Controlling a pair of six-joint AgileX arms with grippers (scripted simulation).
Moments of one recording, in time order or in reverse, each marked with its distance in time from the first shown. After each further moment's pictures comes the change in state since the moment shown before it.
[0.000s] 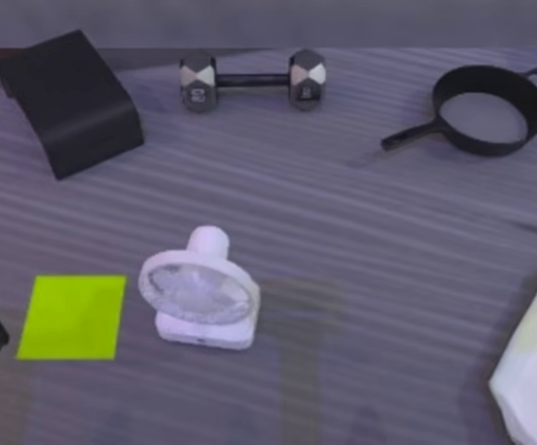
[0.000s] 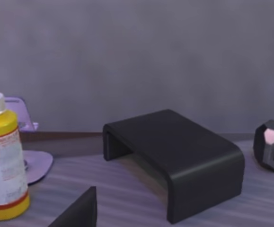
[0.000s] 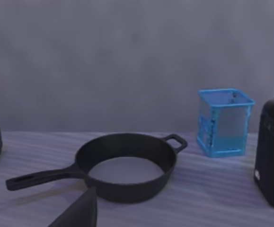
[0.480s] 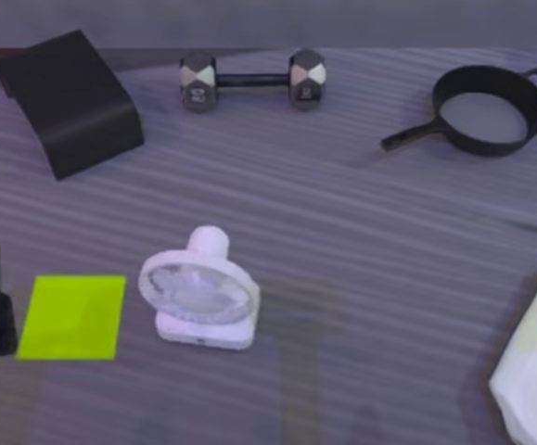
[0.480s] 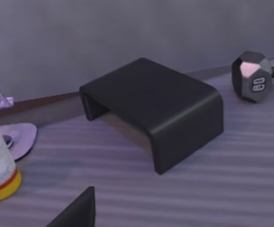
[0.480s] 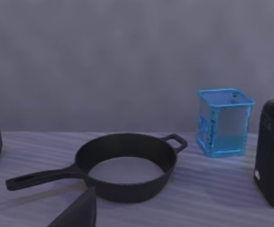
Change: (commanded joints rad) left arm -0.081 0.218 0.203 -0.182 0.002 0.149; right arm 0.000 0.000 0.000 0.000 0.000 0.000
